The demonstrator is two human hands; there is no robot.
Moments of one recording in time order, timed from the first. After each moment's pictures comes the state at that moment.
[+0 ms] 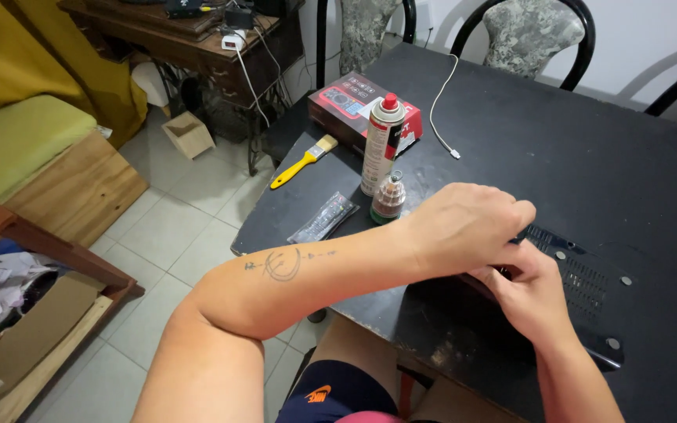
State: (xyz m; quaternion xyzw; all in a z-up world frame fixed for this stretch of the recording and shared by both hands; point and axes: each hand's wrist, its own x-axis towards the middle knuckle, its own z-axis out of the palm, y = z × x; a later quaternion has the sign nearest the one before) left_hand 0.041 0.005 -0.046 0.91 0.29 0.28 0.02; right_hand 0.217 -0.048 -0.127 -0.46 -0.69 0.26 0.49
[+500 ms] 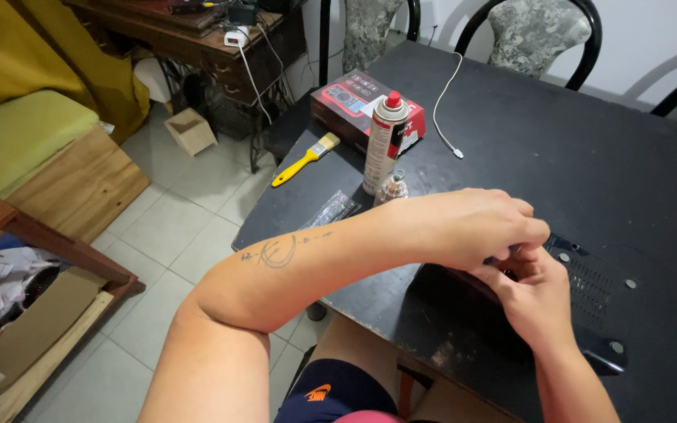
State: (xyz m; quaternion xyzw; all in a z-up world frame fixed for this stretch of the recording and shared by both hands) left_hand 0.025 -0.004 -0.005 0.96 0.19 0.16 0.11; right_hand 0.219 -0.049 -0.139 -0.47 -0.62 0.35 0.53
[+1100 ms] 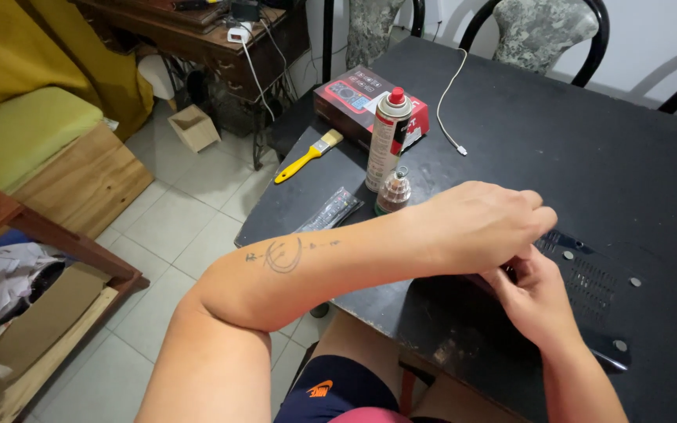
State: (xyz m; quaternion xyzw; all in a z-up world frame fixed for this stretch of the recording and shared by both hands) left_hand 0.041 -0.001 -0.022 0.95 0.24 0.18 0.01; right_hand 0.212 -0.058 -0.116 -0.51 -0.67 0.35 0.42
